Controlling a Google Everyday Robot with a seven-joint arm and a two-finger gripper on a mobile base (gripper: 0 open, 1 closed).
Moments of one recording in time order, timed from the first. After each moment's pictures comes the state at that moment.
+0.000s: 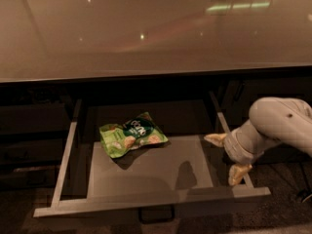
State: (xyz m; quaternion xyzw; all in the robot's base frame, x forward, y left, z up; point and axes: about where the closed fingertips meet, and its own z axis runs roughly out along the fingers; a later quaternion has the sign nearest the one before) arm 0.473 -0.215 0.639 -0.82 0.55 0.03 0.15
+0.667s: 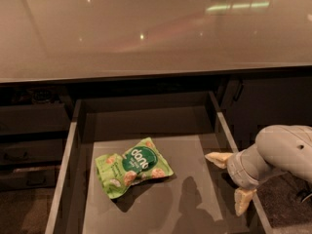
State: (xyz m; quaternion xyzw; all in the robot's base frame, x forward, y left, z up) arm 0.415 -0.214 0.622 -0.83 0.53 0.01 0.16
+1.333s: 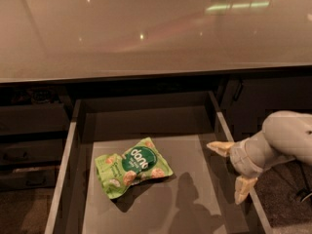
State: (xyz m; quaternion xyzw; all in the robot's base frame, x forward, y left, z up) arm 0.437 -0.217 0.640 -0.82 0.54 0.02 0.18
